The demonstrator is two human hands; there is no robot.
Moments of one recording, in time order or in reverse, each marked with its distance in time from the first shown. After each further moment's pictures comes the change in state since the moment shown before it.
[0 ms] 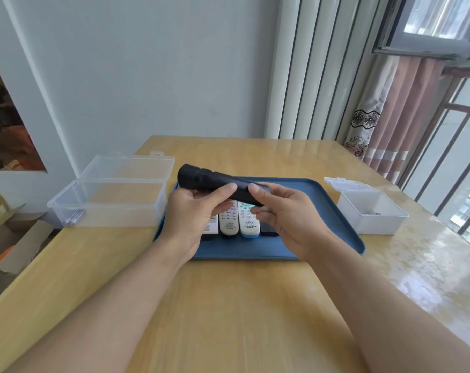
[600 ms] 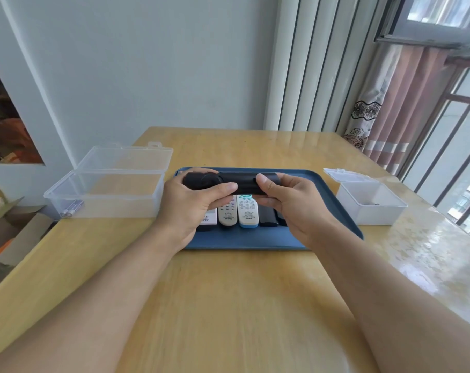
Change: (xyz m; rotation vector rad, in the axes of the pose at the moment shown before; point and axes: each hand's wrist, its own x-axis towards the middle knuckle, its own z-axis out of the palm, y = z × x) left_hand -0.002 0.005 -0.001 0.037 -0.005 -0.007; right_hand 0.002 -0.001 -0.012 -0.038 -0.021 -0.066
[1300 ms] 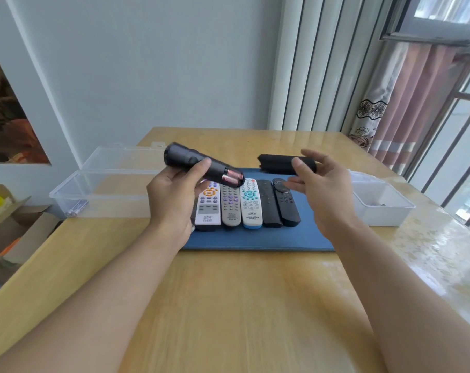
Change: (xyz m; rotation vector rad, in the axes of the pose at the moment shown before) left_hand 0.010 0.003 -0.007 -0.167 0.250 0.072; right_hand 0.012 -0.011 -0.020 -0.134 0.413 -0.175
